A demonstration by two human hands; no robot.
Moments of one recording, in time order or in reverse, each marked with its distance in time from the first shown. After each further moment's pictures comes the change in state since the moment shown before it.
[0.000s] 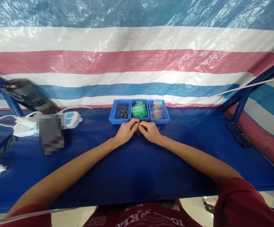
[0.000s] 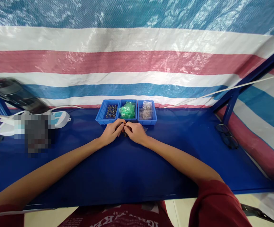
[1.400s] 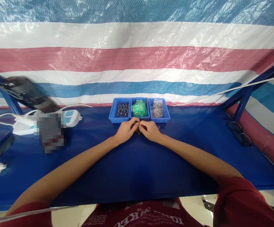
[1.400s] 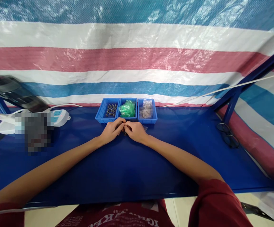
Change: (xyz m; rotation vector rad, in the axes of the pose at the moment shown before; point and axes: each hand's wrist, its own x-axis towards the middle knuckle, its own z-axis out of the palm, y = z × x) left_hand 0.001 -0.002 0.001 0.044 -0.026 0.012; right_hand 0.001 0.002 0.001 0.002 -0.042 -0.019
